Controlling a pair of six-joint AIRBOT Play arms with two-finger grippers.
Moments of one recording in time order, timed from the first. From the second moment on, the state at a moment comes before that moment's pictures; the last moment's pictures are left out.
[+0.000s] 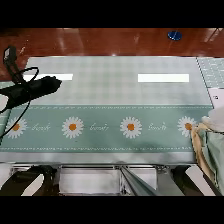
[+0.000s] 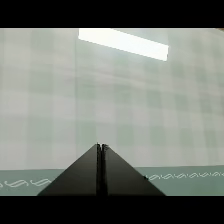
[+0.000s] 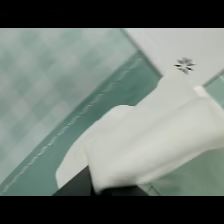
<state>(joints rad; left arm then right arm) -0.09 -0.84 0.79 1.04 -0.65 -1.53 -1.03 -0.93 1.56 -1.24 1.73 1.57</state>
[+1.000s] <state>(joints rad) -0.07 -0.98 1.12 1.04 -0.74 -1.43 -0.88 -0.88 1.24 -1.60 1.59 1.65</state>
